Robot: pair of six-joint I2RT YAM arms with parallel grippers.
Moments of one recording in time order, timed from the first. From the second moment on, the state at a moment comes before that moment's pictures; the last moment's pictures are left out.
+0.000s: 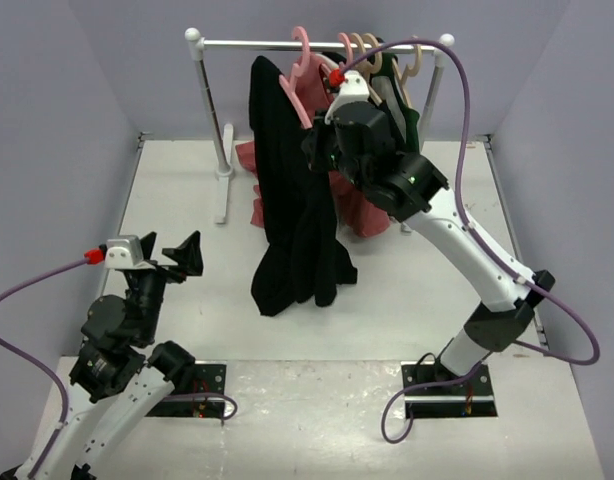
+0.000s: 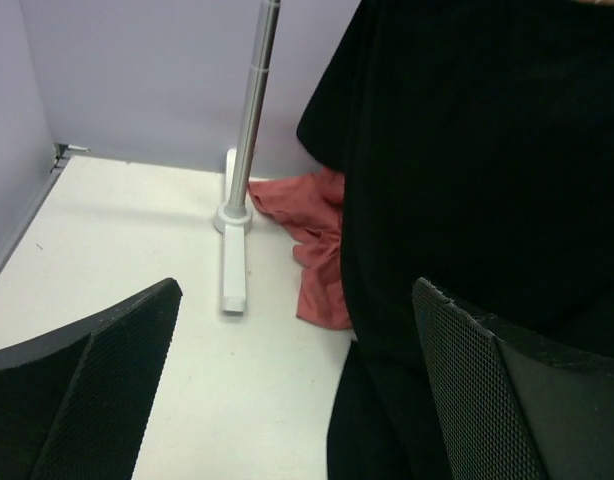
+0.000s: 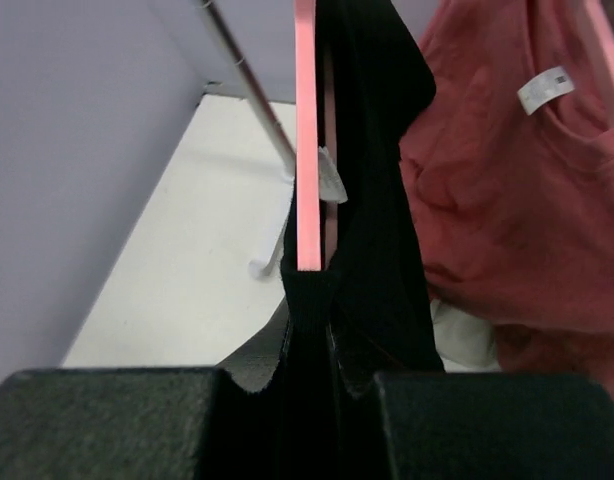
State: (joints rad) left arm -0.58 0.22 0.66 -0.27 -0.50 -0.17; right arm 0.84 1.61 1.99 -0.68 0.34 0.40
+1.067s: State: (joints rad) left arm -0.57 0.18 0.56 -0.25 -0.40 -0.14; right arm 0.76 2.08 2.28 -0.47 0.43 0.38
